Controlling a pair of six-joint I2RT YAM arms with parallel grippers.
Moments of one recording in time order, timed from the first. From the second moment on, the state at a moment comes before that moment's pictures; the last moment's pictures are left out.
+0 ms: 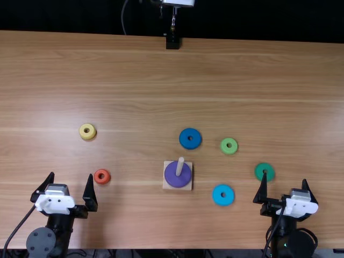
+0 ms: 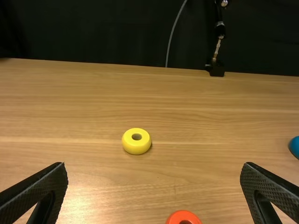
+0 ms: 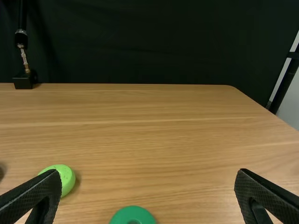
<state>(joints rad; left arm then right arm) -0.06 0.01 0.06 -0.16 0.01 -0.11 -0.08 0.02 0.03 -0.07 0.10 -0.11</state>
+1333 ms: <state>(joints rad) -0.06 0.01 0.06 -0.16 0.01 -0.11 0.22 0.78 0.71 -0.05 0.10 -0.10</state>
